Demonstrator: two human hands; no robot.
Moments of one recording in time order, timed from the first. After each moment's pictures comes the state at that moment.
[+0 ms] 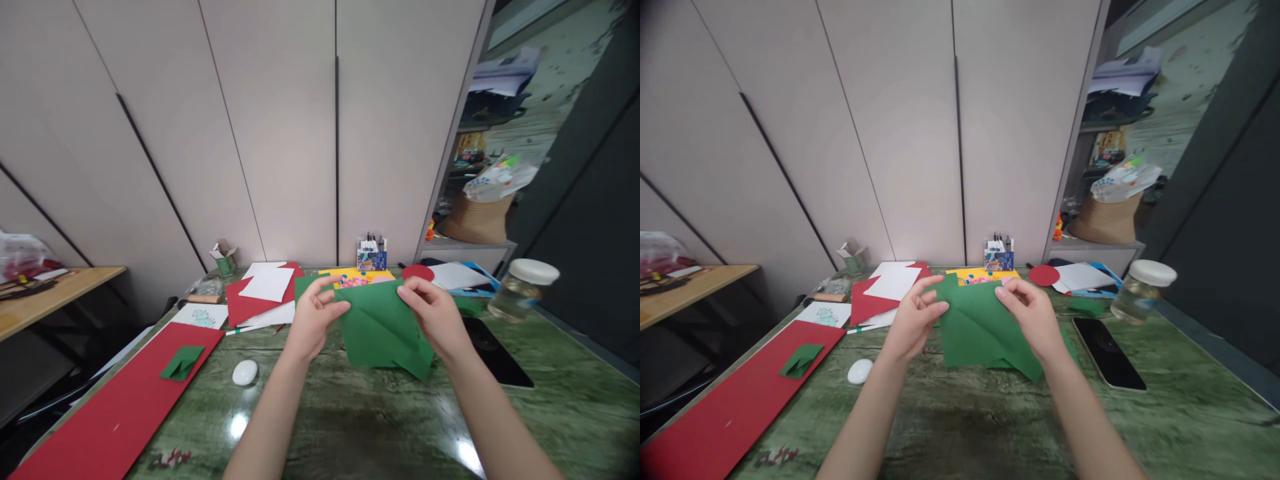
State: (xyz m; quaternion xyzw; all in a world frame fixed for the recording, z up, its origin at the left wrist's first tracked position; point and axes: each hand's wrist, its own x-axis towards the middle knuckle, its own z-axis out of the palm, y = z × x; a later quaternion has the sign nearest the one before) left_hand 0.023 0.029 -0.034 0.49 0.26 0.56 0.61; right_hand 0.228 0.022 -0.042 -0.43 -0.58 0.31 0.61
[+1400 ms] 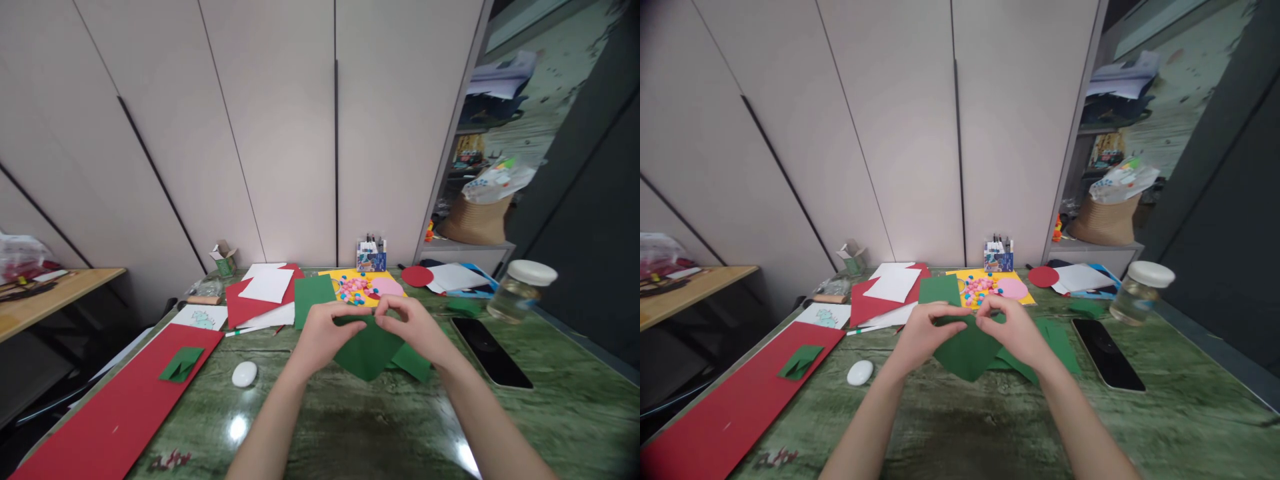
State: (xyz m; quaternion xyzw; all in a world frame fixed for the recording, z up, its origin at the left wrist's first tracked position) left_hand 0.024 0.017 -0.029 0.75 0.36 0.44 0.34; right_hand 0.213 0.015 -0.034 -0.43 -0.74 0.30 0.42
